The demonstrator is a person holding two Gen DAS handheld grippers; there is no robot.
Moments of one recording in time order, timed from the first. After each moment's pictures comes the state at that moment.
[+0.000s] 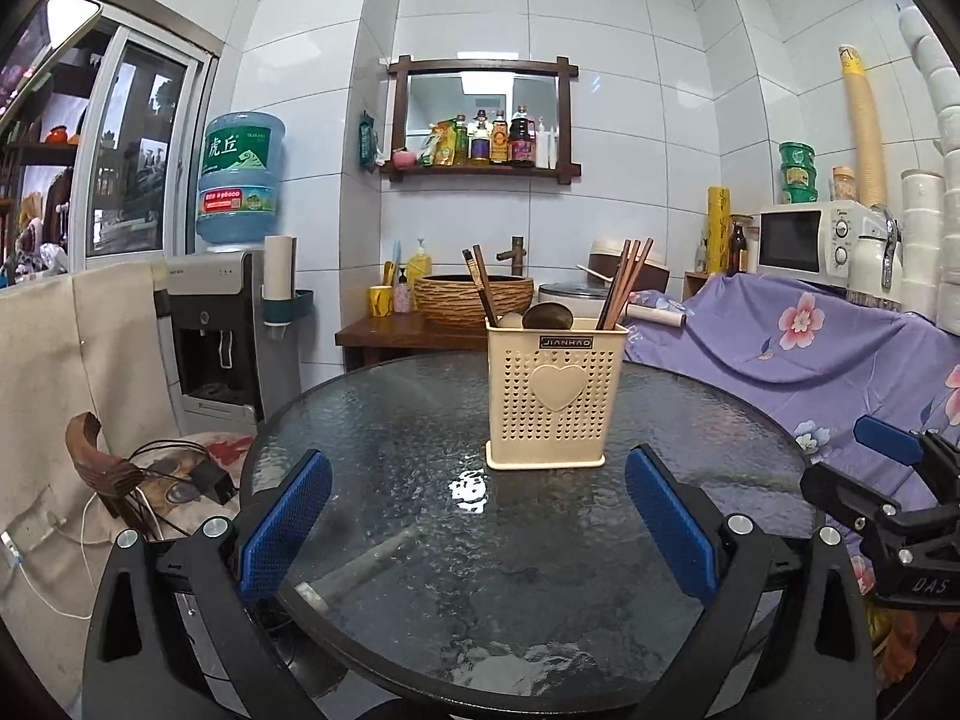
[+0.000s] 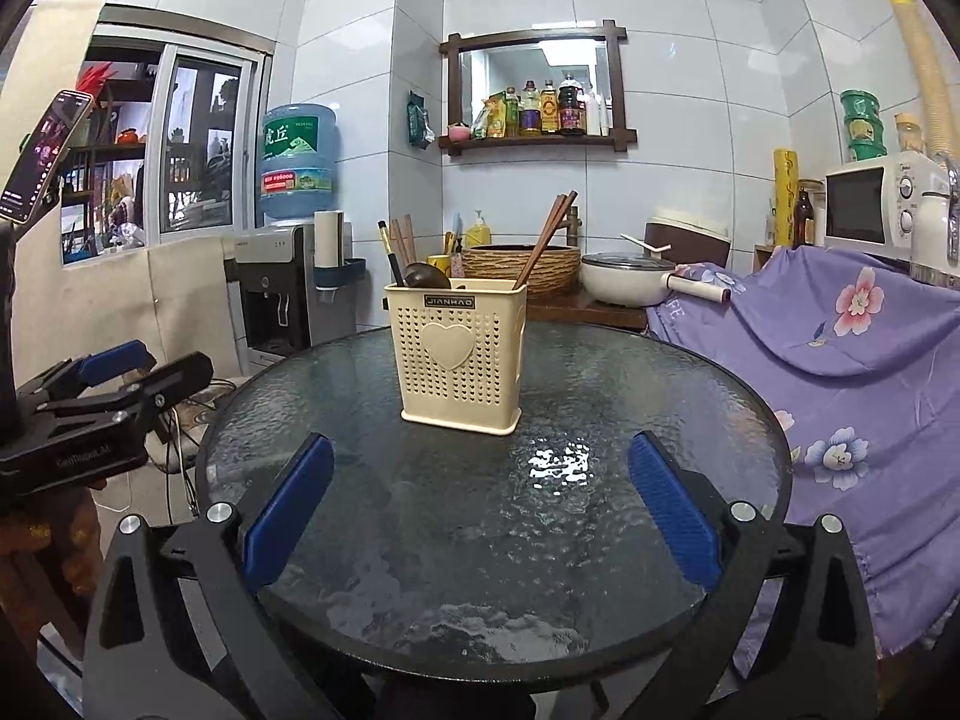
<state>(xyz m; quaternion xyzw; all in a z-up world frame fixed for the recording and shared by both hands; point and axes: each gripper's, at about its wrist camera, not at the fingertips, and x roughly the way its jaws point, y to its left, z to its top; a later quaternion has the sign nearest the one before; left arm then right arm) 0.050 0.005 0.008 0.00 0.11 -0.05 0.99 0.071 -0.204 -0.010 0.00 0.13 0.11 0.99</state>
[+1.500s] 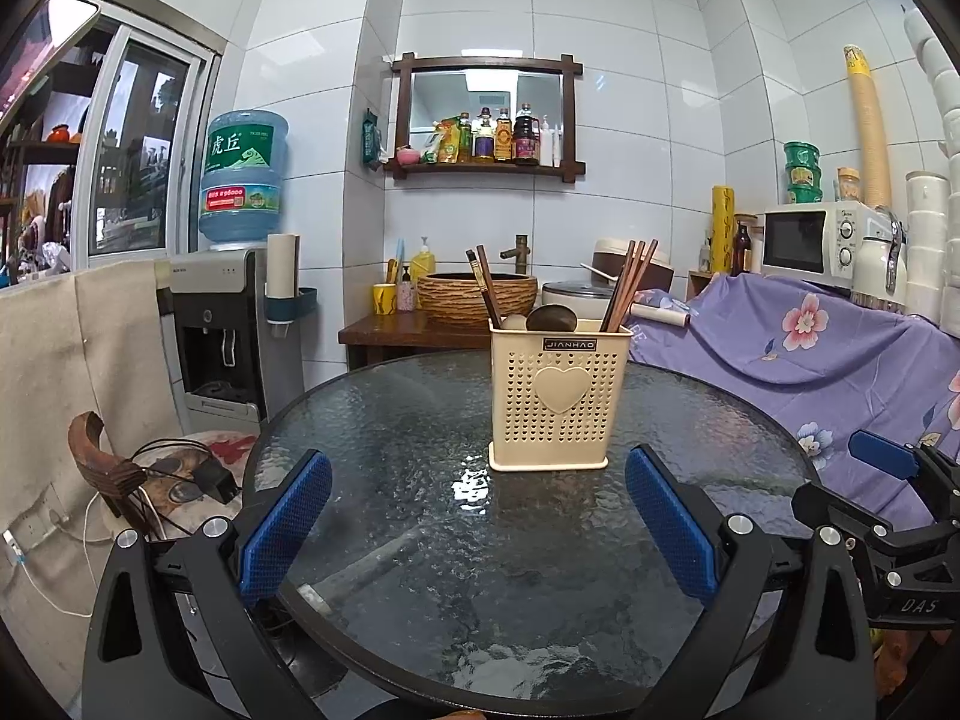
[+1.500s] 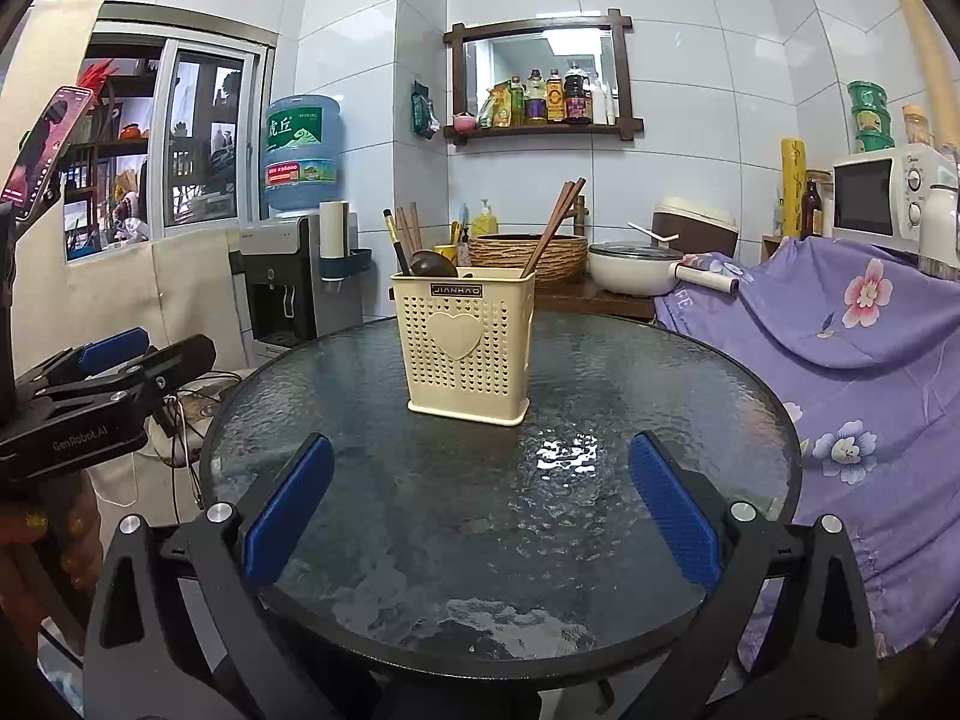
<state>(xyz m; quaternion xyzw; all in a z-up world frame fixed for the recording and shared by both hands) 0.051 0.010 0.009 0.00 0.11 -0.04 0.99 0.083 -0.202 -0.012 0.00 0.14 0.12 0.98</state>
